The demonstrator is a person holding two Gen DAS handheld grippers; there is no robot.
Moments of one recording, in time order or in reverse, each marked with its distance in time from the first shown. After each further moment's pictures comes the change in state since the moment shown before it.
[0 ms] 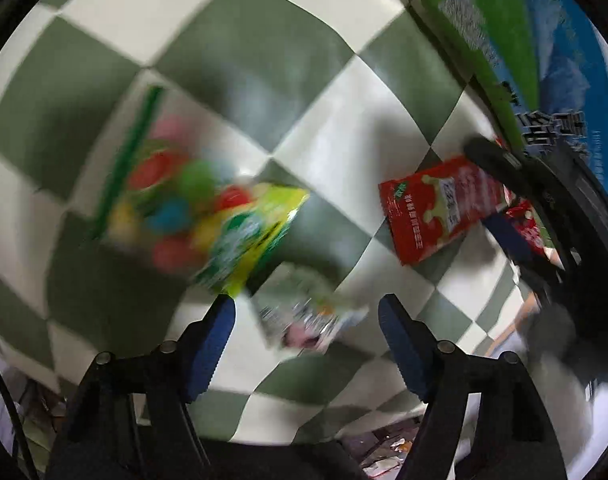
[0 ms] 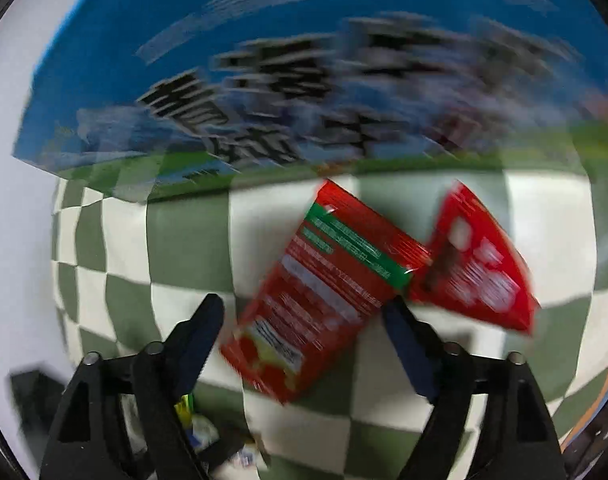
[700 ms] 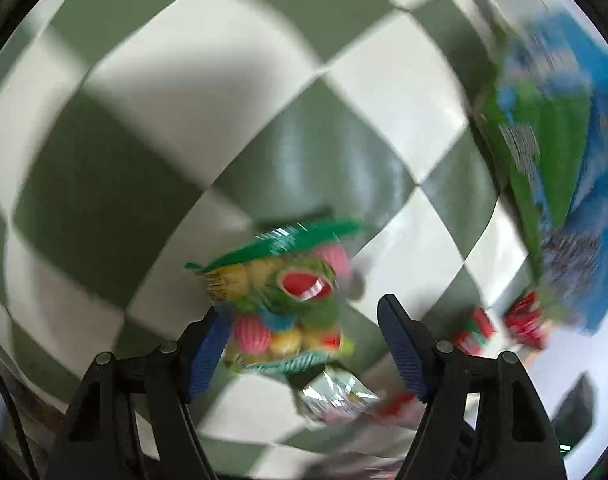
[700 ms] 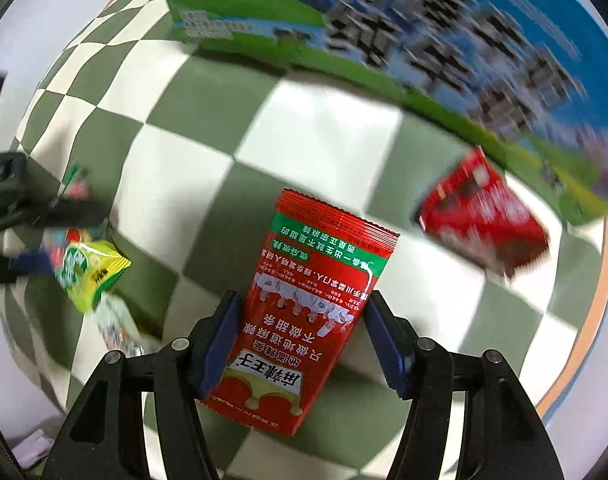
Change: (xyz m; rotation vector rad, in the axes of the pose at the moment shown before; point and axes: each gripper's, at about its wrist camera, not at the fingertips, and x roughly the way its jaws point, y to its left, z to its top) left arm -0.003 -0.001 0.052 -0.015 -0.106 0.088; right arm 0.005 0.026 -0.071 -0.428 0.033 -0.202
